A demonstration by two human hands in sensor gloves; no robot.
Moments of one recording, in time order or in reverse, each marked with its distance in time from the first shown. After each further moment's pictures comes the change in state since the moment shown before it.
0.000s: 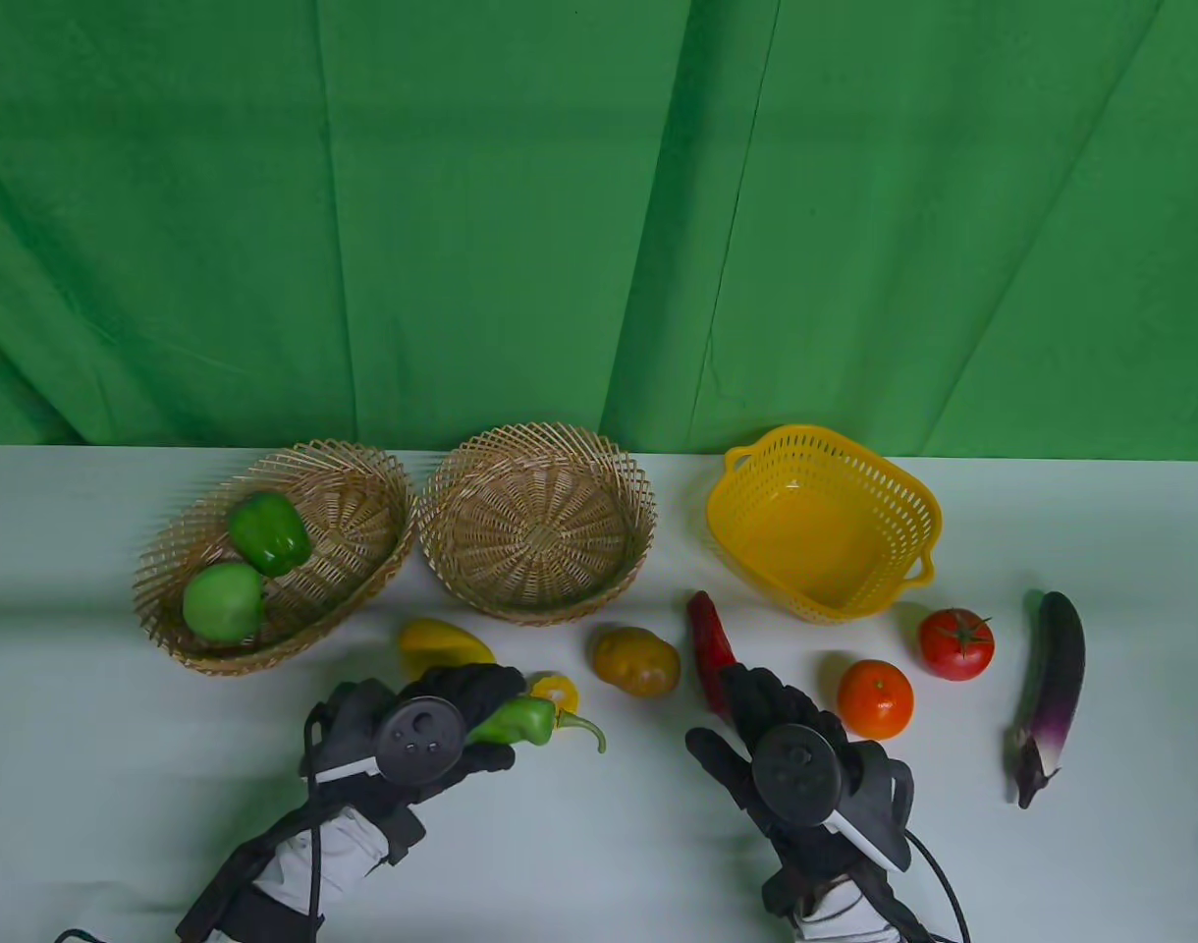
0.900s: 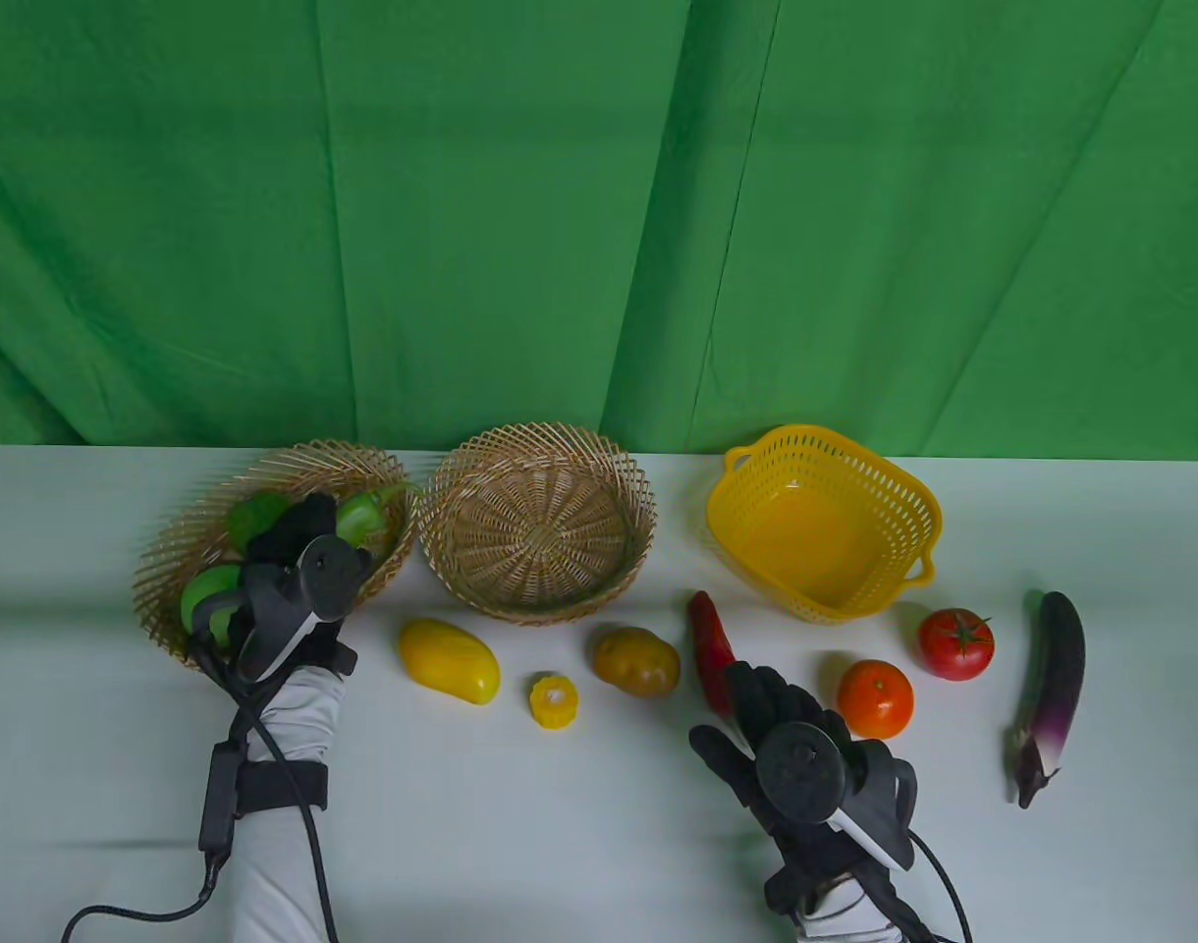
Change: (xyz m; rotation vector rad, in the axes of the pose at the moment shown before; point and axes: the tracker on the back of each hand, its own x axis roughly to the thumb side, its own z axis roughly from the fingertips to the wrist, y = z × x) left_hand -0.116 0.053 -0.029 0.219 0.783 -0.305; right_hand -0.003 -0.002 -0.001 -0.001 0.010 0.000
